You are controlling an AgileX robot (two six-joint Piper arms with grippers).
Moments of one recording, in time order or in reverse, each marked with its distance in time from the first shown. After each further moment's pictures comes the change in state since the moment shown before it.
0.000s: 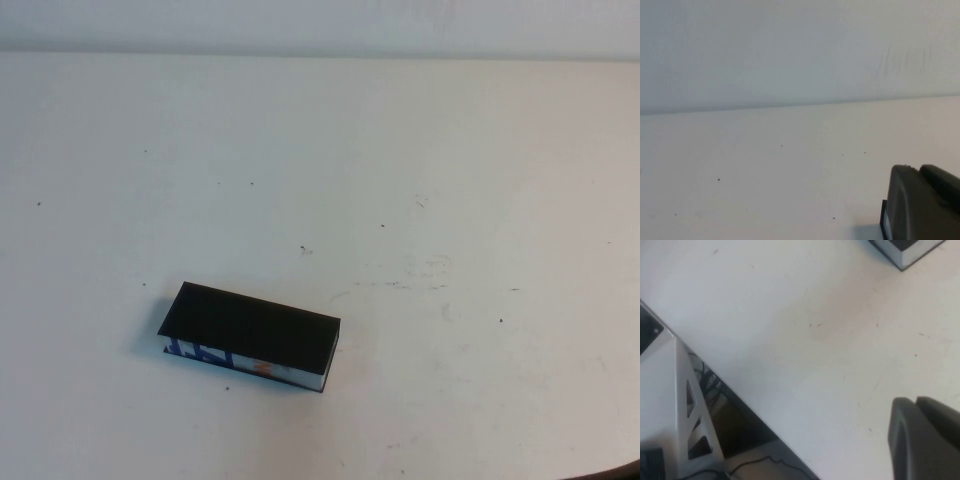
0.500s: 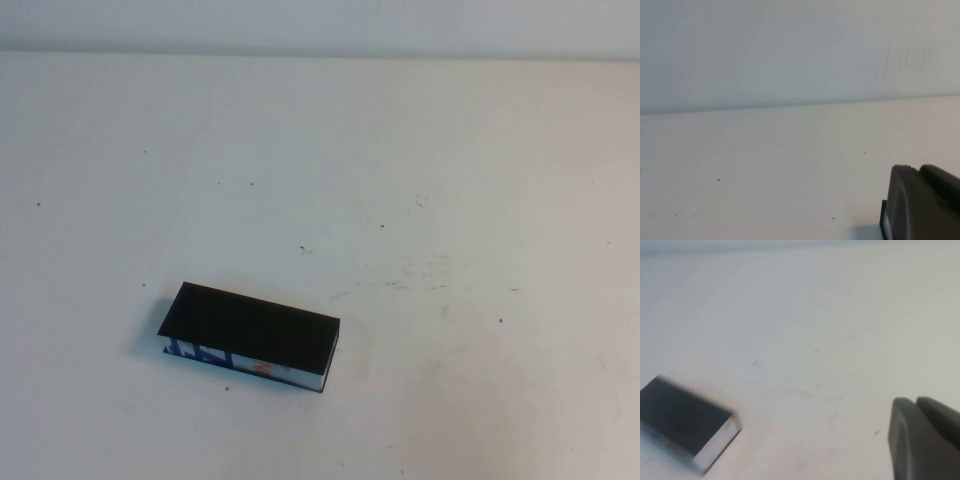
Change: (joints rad) right arm -0.411 -0.185 0.269 -0.116 -0.513 0.002; left arm 0.000 0.000 0.000 -0.002 0.000 0.000
